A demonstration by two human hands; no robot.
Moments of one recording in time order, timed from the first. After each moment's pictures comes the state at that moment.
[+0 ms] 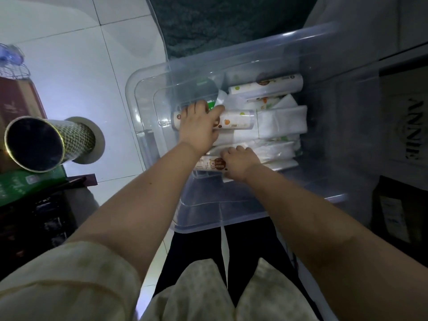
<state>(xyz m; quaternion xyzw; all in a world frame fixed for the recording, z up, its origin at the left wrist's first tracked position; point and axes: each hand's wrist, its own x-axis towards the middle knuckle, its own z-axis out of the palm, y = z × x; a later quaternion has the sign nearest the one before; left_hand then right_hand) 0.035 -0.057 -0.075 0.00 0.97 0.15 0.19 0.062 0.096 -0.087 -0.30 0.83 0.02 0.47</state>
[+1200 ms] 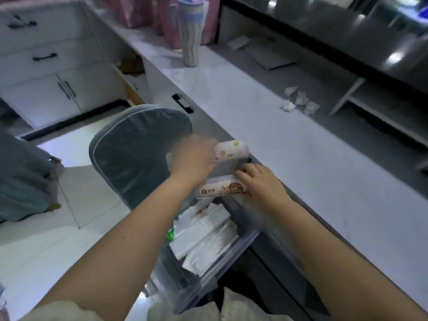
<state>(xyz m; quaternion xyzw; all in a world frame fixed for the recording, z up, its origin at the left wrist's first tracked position) -0.046 0.053 0.306 0.25 0.95 0.18 -0.06 0.061 0.243 0.283 -0.11 0.99 -0.01 -0.05</state>
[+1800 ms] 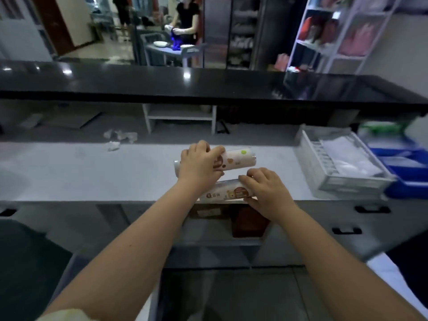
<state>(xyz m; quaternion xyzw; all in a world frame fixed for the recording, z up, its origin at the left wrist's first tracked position) 0.209 0.303 0.413 0.66 0.71 0.22 -0.09 0.418 0.336 0.387 0.30 0.93 0.09 -0.19</state>
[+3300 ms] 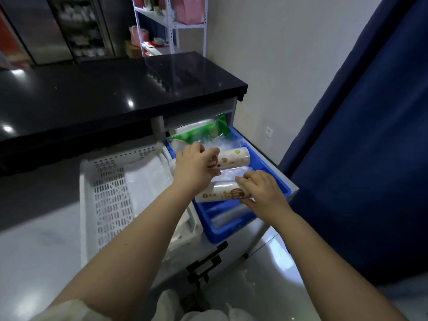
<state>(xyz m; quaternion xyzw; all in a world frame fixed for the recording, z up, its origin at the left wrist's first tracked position) 0.789 0.790 0.364 0.81 0.54 0.23 0.01 0.997 0.714 0.323 0.57 0.80 0.04 -0.17</state>
